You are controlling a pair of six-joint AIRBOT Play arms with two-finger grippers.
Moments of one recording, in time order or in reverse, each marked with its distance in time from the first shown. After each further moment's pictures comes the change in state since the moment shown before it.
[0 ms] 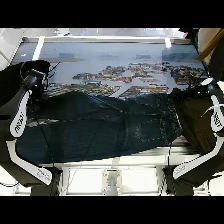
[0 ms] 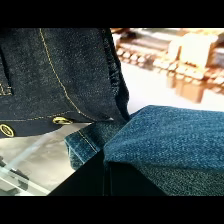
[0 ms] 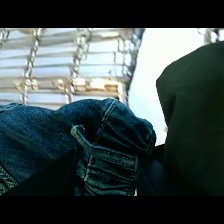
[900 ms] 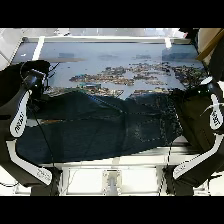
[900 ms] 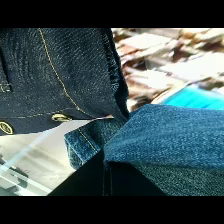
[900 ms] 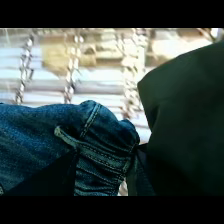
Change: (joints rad) left arm 0.000 0.000 0.000 -0.004 -0.009 0.000; right arm 0.000 -0.048 0.061 -0.036 0.052 0.007
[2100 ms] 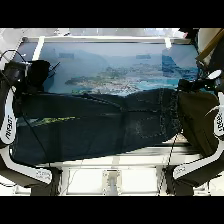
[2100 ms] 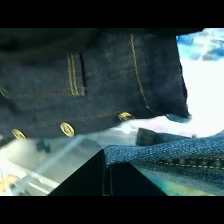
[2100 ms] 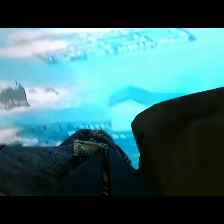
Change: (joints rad) left arm 0.096 0.097 0.087 -0.013 0.029 0.177; right arm 0.001 0.131 0.015 -0.040 -0.145 0.095
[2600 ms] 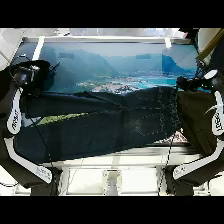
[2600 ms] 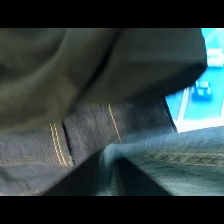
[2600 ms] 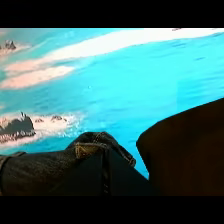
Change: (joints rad) left arm 0.016 -0.142 0.013 0.032 0.197 0.040; right arm 0.043 -0.010 -0.006 -0.019 -0.089 0.122
